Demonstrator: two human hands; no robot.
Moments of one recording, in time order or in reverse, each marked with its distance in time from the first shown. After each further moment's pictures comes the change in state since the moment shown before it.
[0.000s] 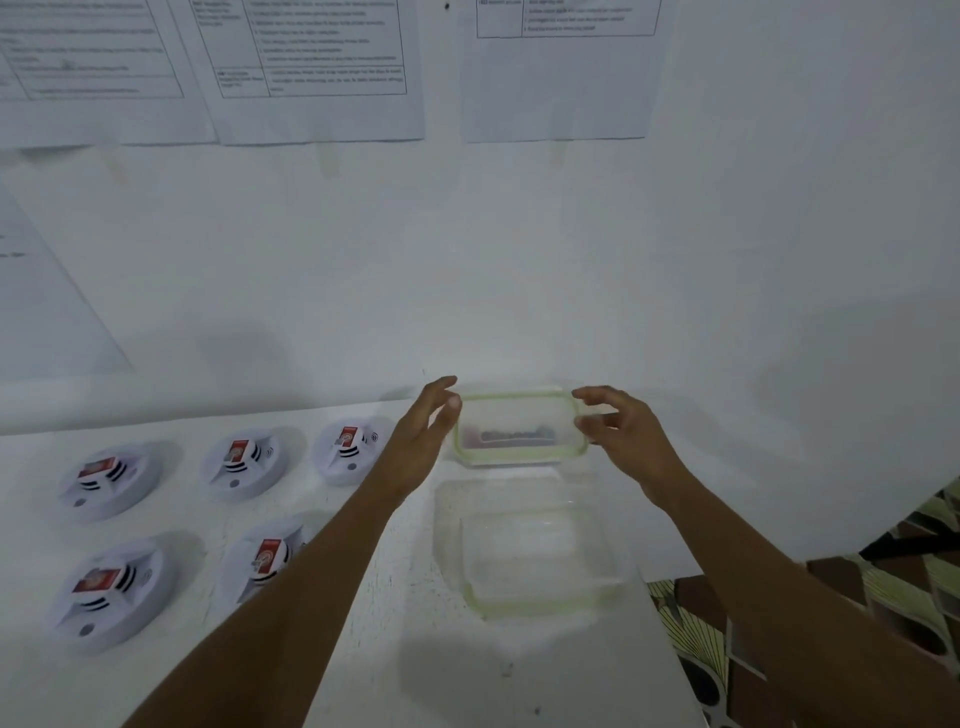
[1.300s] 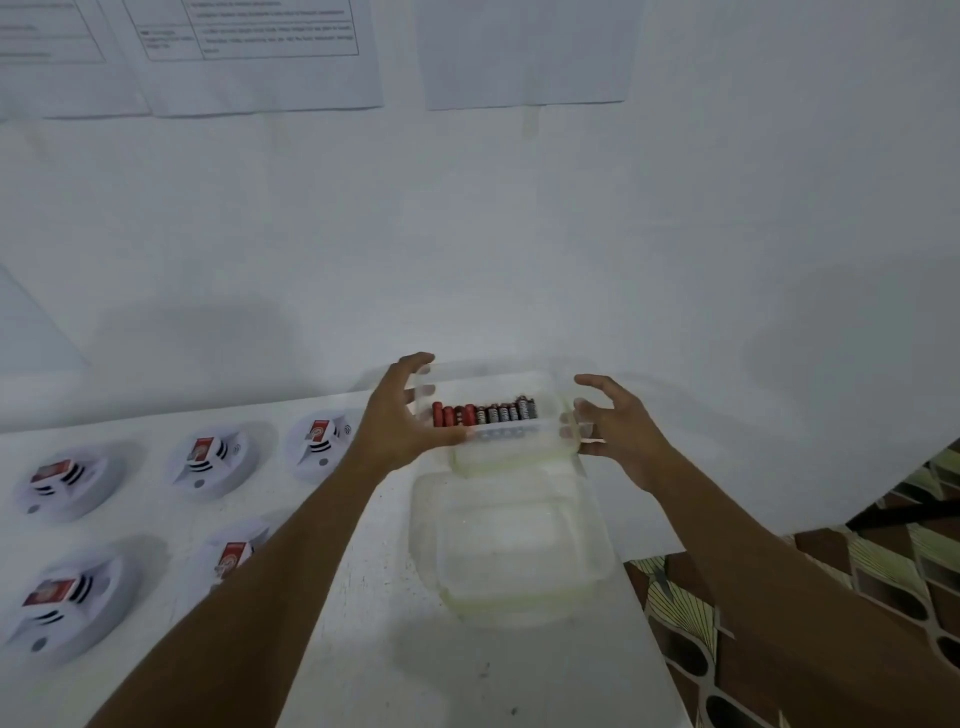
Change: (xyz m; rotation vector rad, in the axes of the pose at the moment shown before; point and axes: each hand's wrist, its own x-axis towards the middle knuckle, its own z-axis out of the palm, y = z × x) left_hand 0.029 -0.009 0.004 0.060 0.084 0.052; right_hand 0.017 0.027 -0.013 0.318 -0.079 0.272
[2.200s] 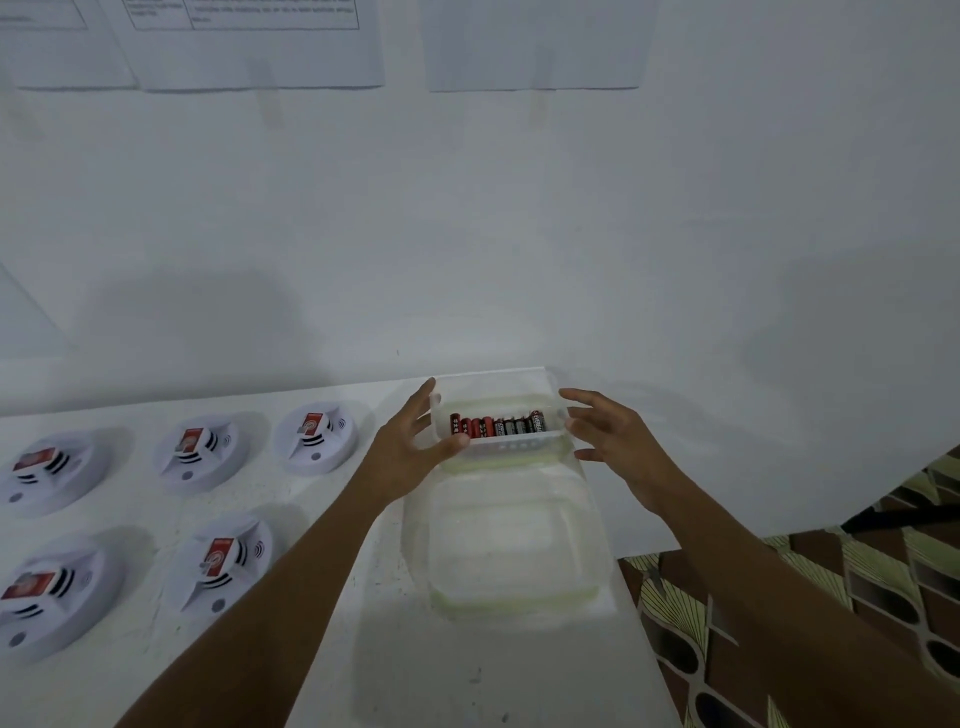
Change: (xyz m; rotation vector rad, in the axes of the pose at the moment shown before) left_hand -0.018 -0.027 0.015 0.044 -0.118 -0.176; right_hand -0.006 0.012 0.001 -0.159 -0.082 -0.078
